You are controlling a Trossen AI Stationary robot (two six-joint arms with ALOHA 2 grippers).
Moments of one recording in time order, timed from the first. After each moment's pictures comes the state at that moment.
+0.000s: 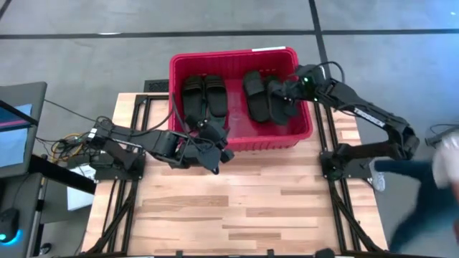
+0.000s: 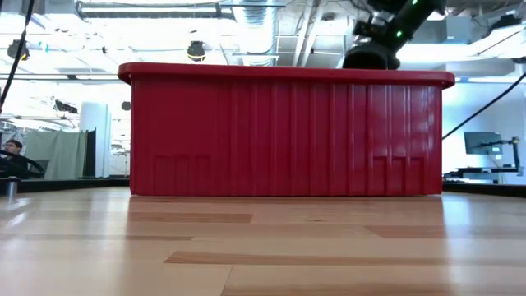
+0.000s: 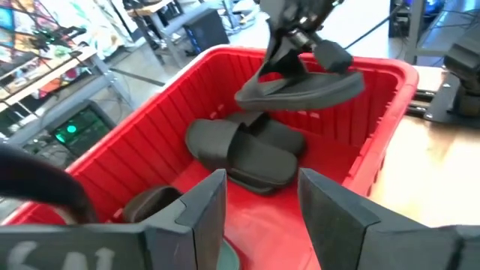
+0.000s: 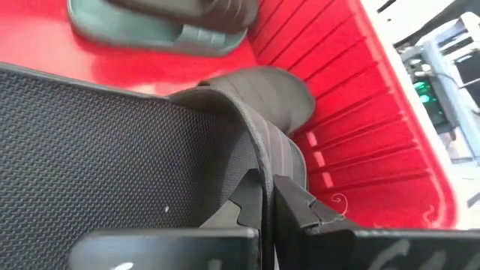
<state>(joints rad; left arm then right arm) -0.27 1.68 1.81 -0.85 -1.03 -0.33 -0.69 1.17 1.11 -0.61 0.06 -0.70</state>
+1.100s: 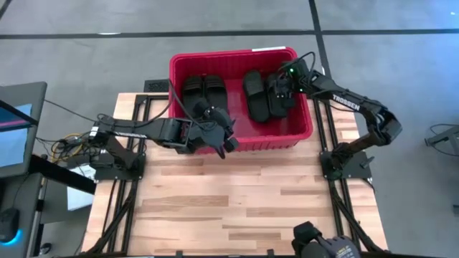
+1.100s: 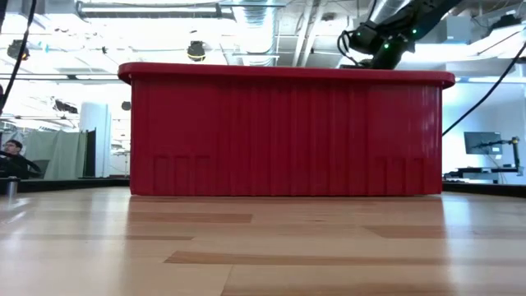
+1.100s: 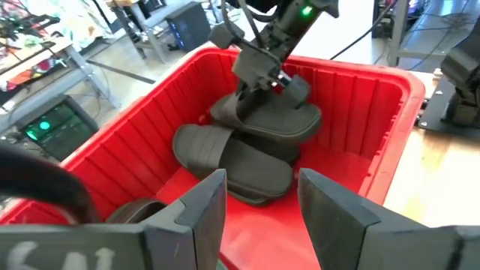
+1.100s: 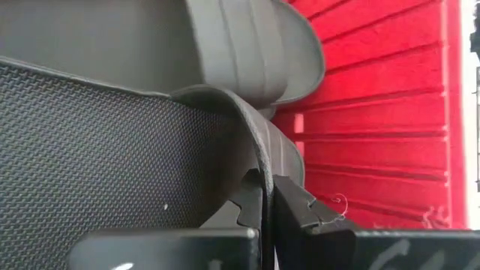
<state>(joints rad) -0.14 1.68 1.81 -0.73 -0.86 -0.22 -0.83 1.44 1.11 -0.43 0.06 -1.13</state>
